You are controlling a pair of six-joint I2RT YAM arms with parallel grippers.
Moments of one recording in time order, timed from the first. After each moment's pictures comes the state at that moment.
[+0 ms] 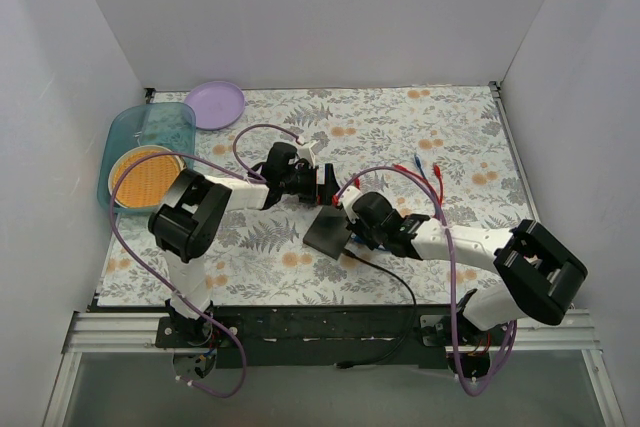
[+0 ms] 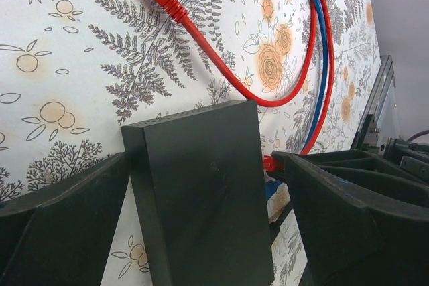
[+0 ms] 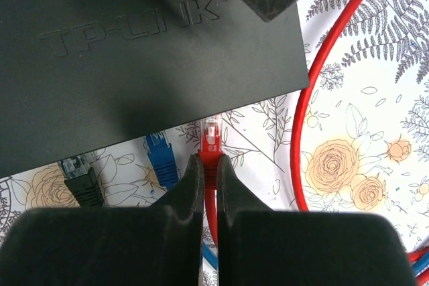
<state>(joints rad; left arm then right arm) -0.53 1.90 0.97 0.32 0.65 -0.51 0.90 1.42 0.66 -0.10 0.20 -0.09</state>
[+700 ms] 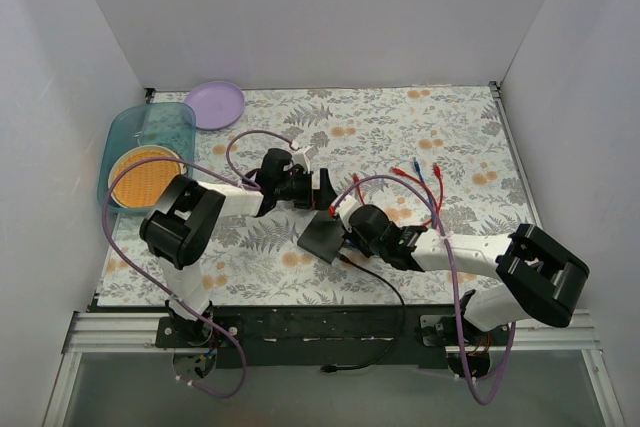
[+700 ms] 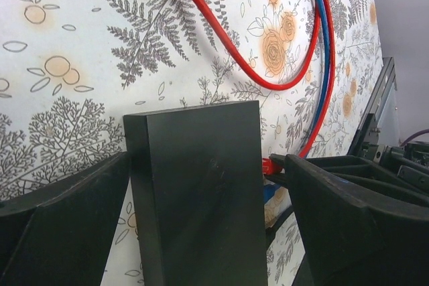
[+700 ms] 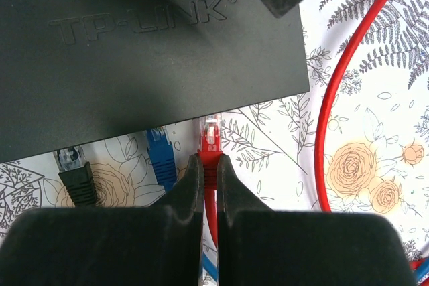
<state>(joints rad) -0.53 1.84 0.89 0.35 0.63 -0.53 0.98 1.40 0.60 -0.02 0.27 -0.06</state>
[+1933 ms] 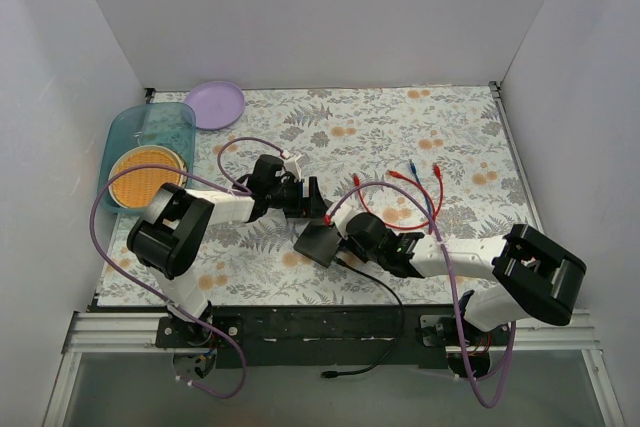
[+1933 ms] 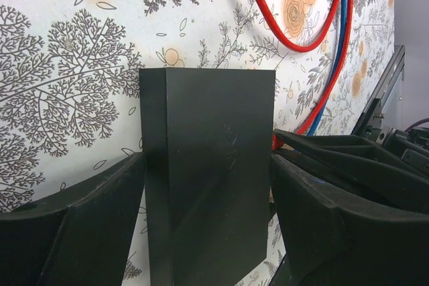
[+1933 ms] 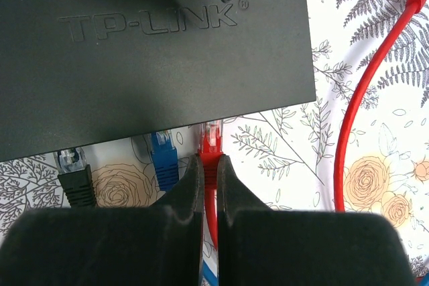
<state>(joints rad) -0.50 1.74 0.80 0.23 0.63 -0.53 1.05 1.41 0.55 0.07 0.29 -0.08</state>
